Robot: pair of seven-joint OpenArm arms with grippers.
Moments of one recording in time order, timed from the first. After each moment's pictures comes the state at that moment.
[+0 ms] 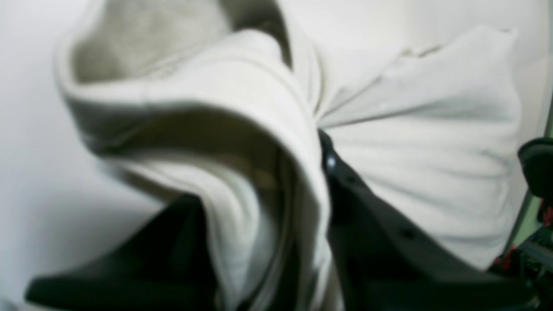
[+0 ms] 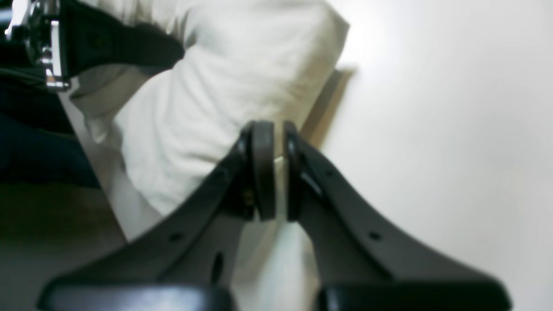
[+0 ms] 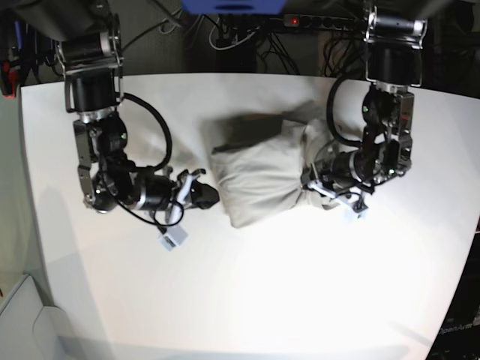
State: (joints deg) left arm -9.9 -11.9 2.6 72.6 -41.8 4.2 55.9; right arm 17.7 8.7 -3.8 70.4 40.5 39.5 -58.0
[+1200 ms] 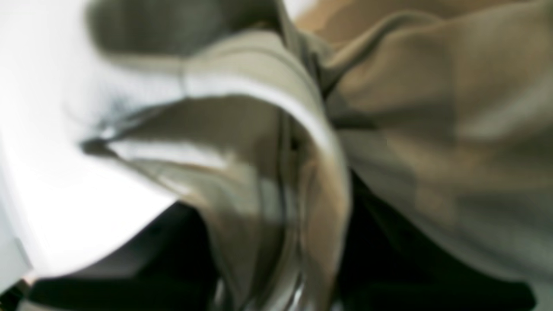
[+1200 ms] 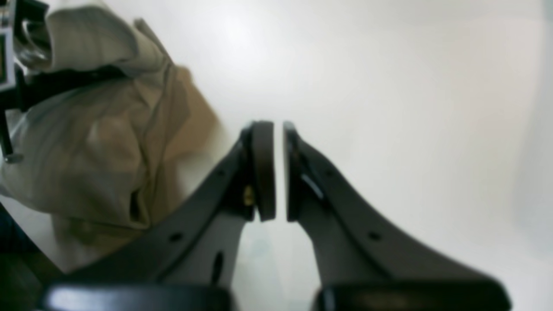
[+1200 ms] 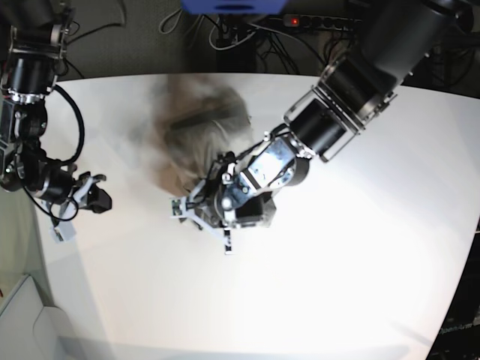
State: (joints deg) left arm -33.4 1.7 48.0 56.6 13.4 -36.5 40.6; right arm 11.3 22.9 14.8 75.5 40.7 39.5 -58.2
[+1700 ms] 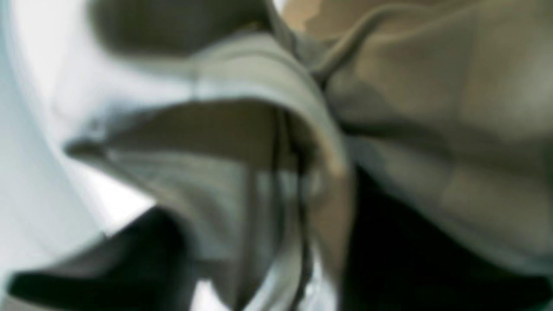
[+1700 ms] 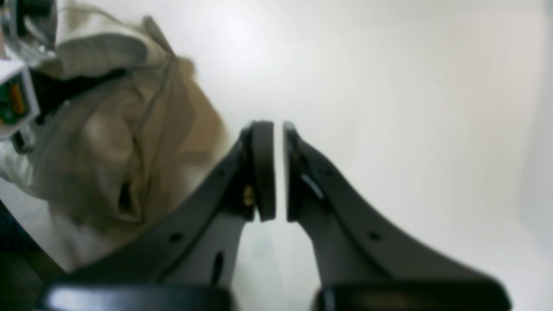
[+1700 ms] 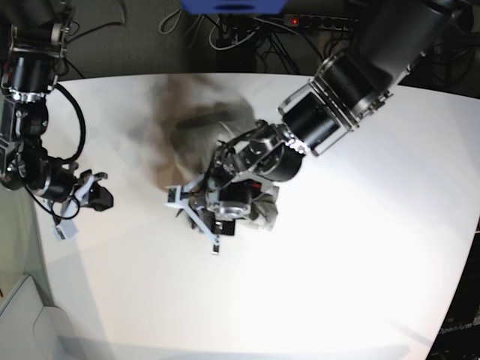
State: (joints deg) left arm -32.5 2.3 52.5 57.5 26.3 -35.7 39.7; right arm 10.8 22.8 14.6 75.5 40.7 39.5 -58.2
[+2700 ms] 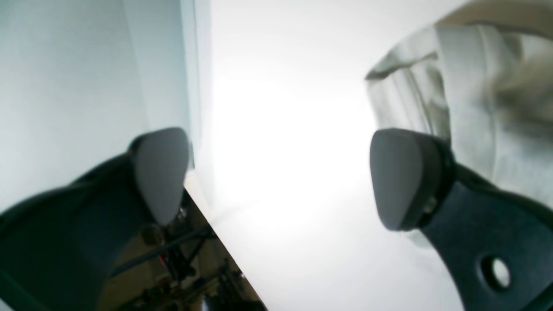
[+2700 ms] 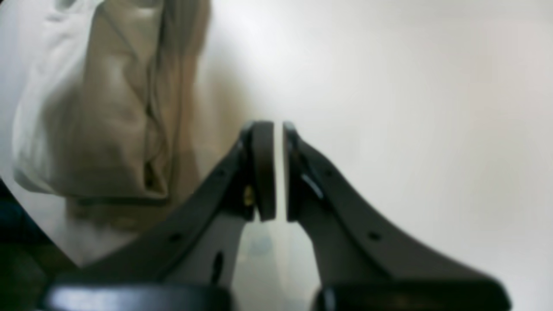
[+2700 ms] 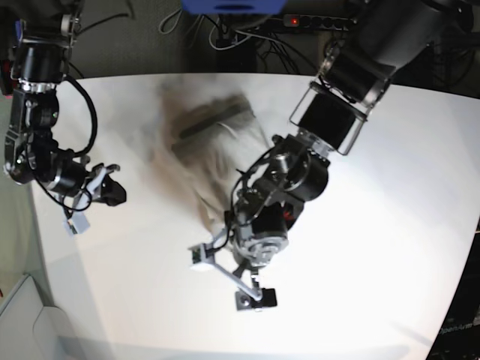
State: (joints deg) left arm -29.5 2.0 31.0 76.6 41.6 -37.4 42.7; right arm 8.2 19.9 14.4 79.6 40.7 39.6 -58.4
